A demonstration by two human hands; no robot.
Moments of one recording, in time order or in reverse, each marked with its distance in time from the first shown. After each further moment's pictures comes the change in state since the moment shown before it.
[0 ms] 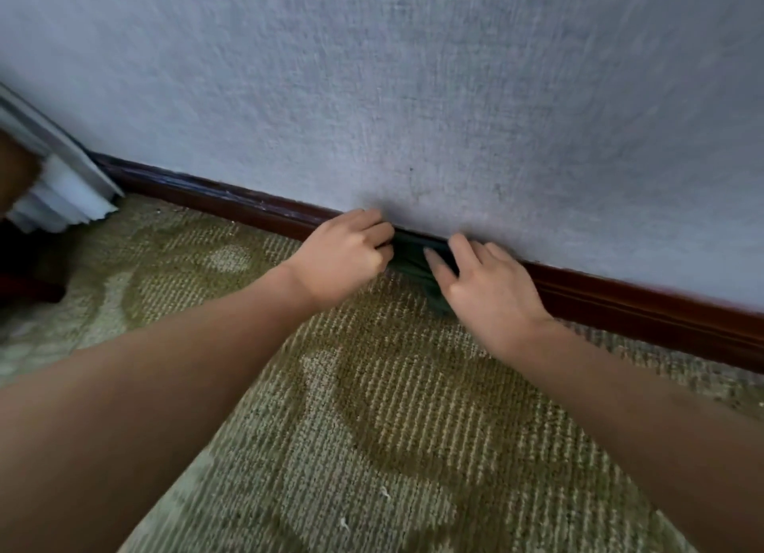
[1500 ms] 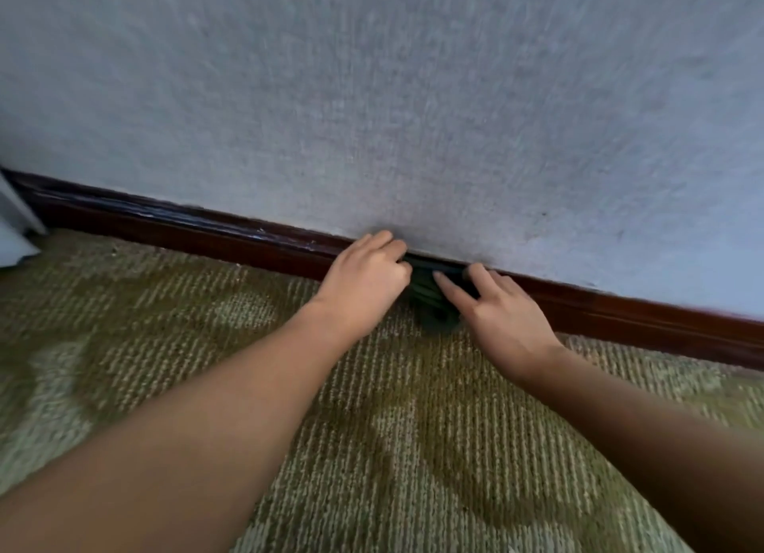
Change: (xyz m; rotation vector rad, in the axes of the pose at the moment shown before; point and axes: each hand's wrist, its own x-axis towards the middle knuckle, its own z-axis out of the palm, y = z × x) left_hand -0.051 -0.073 0.038 -0.220 0.107 -0.162; right_hand 0.060 -0.080 -0.022 0.074 0.014 0.222
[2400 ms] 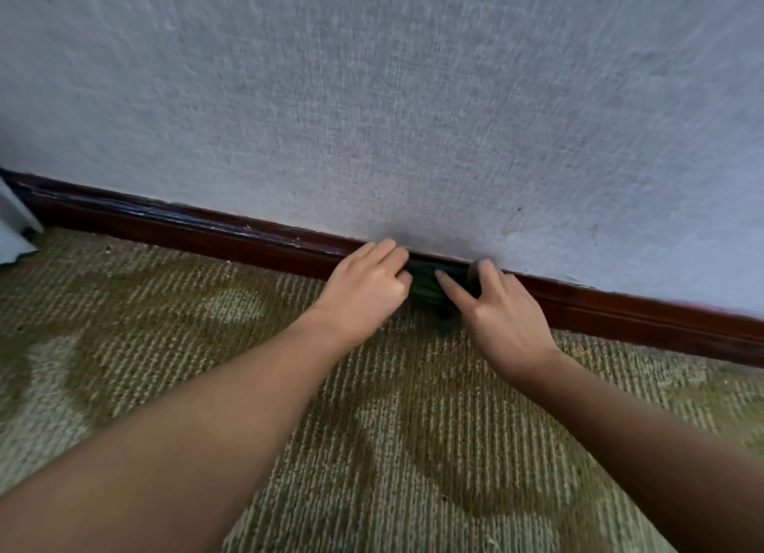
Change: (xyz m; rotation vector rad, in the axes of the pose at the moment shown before) left_hand 0.000 0.022 0.003 0.058 0.062 0.116; right_hand -0.013 0.009 -0.002 -0.051 0.093 0.066
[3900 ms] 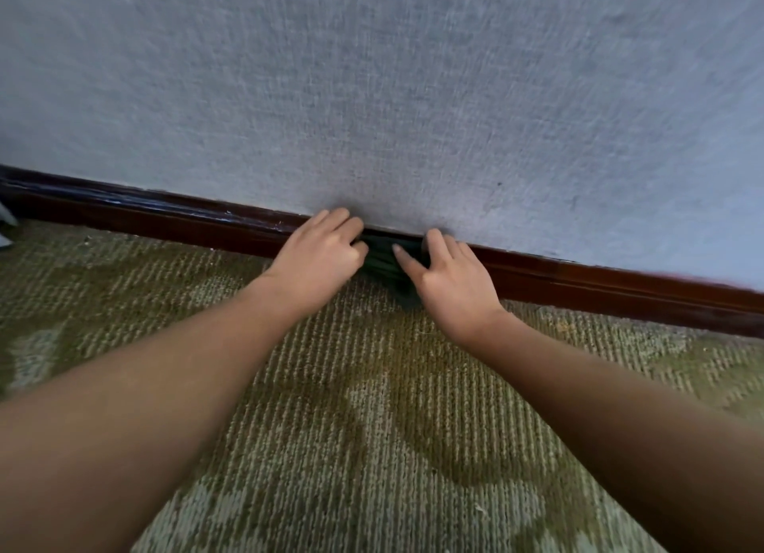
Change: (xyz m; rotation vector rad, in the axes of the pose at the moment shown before) left_hand -0.011 -0.026 -0.007 0.152 -0.063 -0.001; right_hand 0.021 -0.020 0.010 0.023 -0.168 -0.046
